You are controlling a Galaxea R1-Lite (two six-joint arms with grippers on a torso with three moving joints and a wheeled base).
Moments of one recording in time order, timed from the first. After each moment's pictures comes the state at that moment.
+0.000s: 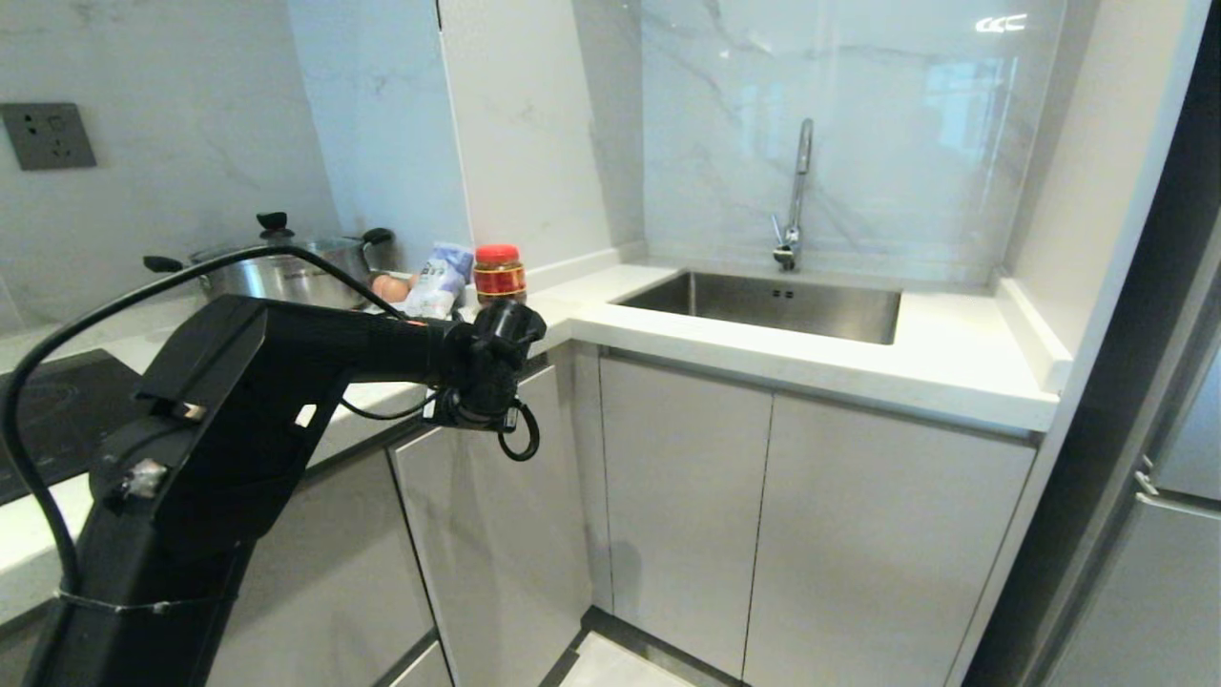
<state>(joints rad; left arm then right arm) -0.34 2.39 -1.87 0.45 0.69 -0.20 0.00 0.00 0.00 -0.01 -0.05 0.10</state>
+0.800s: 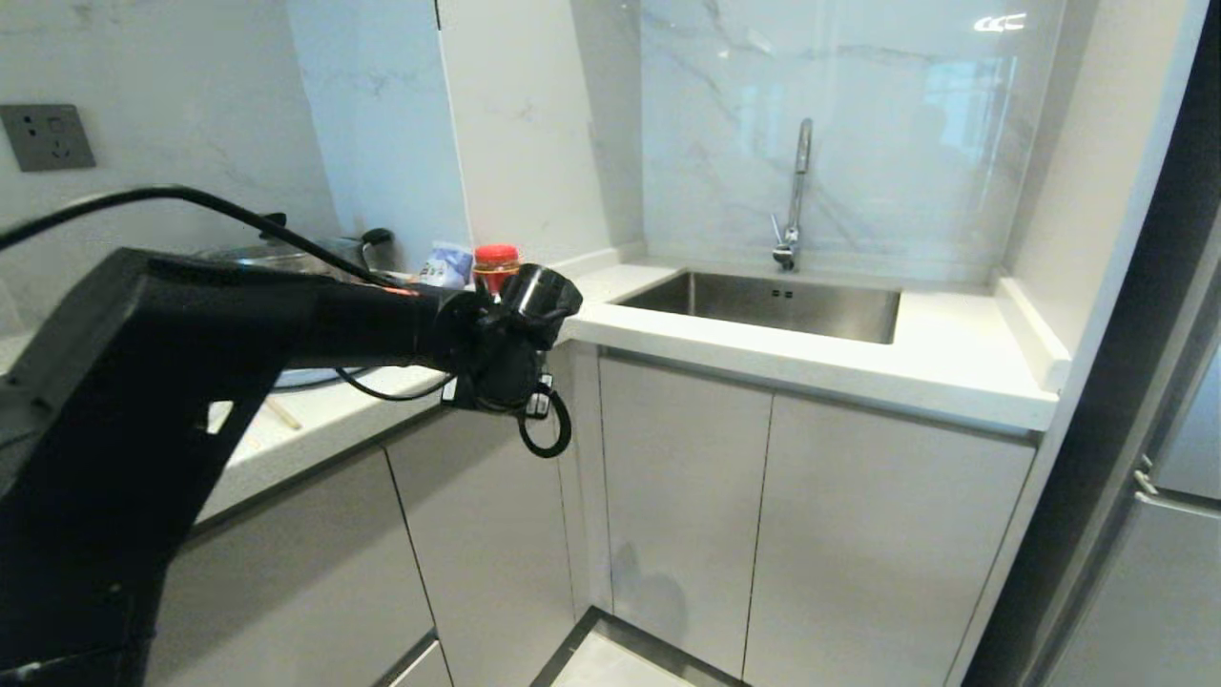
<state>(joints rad) -0.48 2.17 -1.73 0.45 0.70 -0.22 0.00 0.00 0.00 -0.01 -0.05 0.10</state>
